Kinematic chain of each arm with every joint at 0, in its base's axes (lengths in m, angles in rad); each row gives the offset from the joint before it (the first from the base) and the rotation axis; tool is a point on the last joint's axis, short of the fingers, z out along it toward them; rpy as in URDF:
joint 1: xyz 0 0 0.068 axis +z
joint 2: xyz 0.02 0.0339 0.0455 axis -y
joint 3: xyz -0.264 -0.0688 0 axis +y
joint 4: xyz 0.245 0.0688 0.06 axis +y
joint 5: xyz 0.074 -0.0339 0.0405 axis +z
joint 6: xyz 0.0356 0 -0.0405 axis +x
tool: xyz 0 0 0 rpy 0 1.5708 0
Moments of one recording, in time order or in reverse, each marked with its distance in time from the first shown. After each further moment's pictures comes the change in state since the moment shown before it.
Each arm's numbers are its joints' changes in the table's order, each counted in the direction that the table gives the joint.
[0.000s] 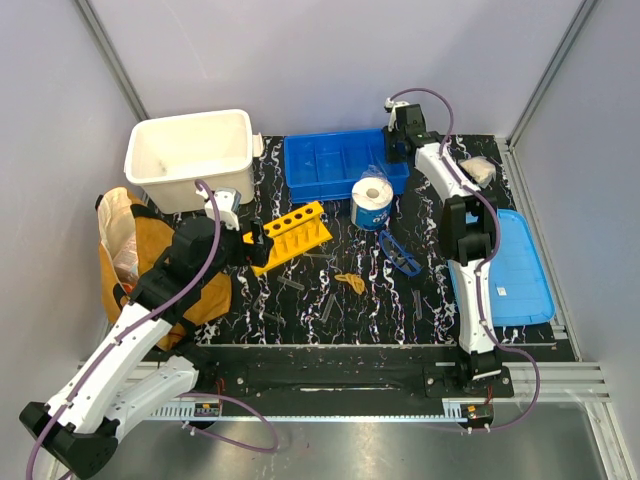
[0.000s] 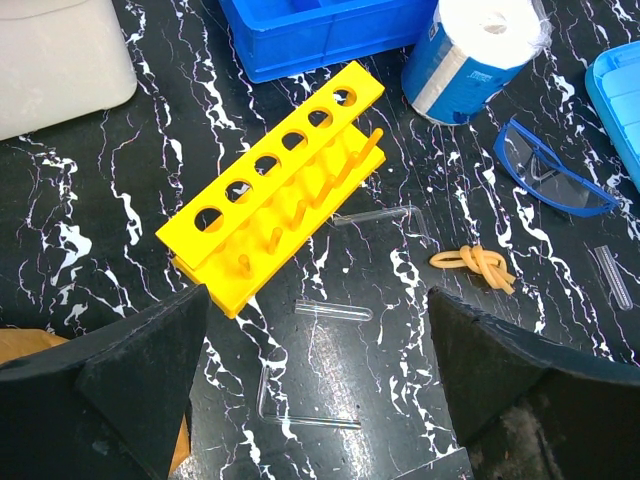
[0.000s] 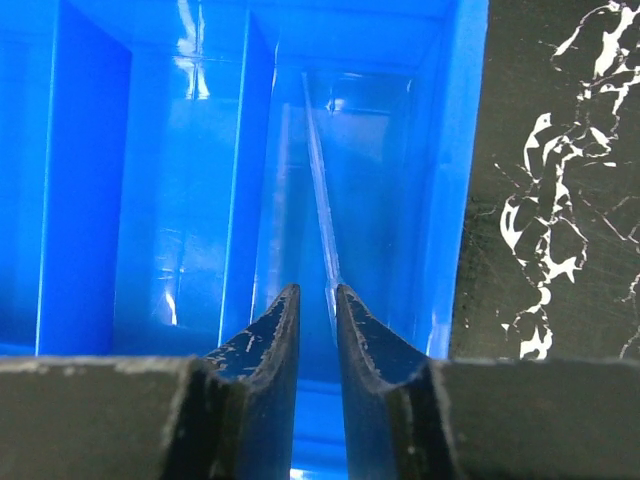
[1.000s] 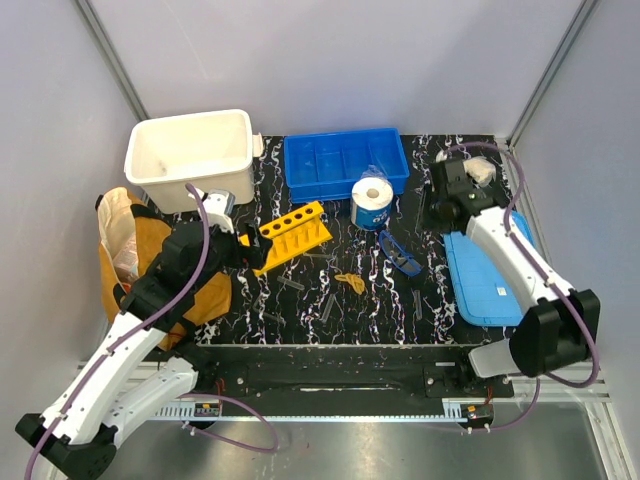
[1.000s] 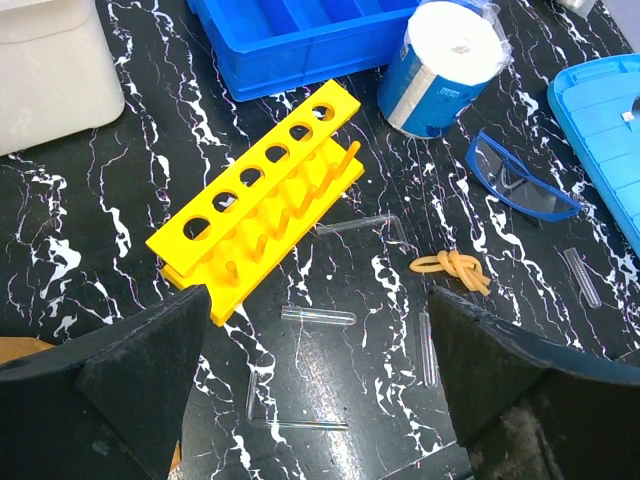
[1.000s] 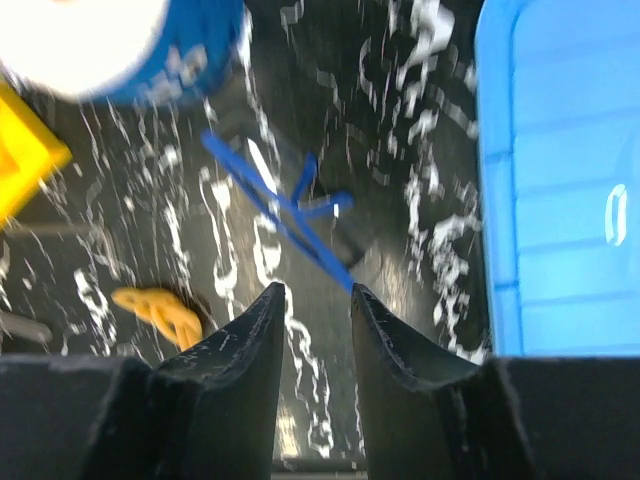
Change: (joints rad) left arm 0.000 0.055 0.000 0.000 -0.035 -0.005; right arm 0.047 0.975 0.895 0.288 -0.152 0.378
